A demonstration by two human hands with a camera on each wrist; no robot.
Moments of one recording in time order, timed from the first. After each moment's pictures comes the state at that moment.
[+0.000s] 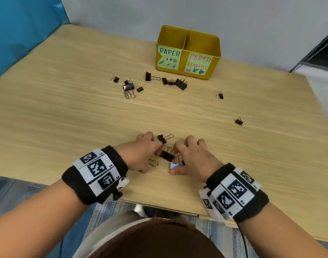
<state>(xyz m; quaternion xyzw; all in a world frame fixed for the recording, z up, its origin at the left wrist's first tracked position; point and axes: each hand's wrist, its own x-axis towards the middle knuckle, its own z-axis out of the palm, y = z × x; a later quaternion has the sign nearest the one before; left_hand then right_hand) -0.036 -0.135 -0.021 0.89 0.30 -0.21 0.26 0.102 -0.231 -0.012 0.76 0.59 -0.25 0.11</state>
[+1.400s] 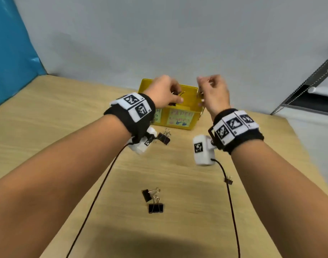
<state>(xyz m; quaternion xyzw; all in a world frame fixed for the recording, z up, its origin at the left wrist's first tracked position) 0.155 0.059 0.085 0.87 0.34 0.18 0.31 0.281 -0.022 0.079 0.75 0.34 -0.15 -0.55</state>
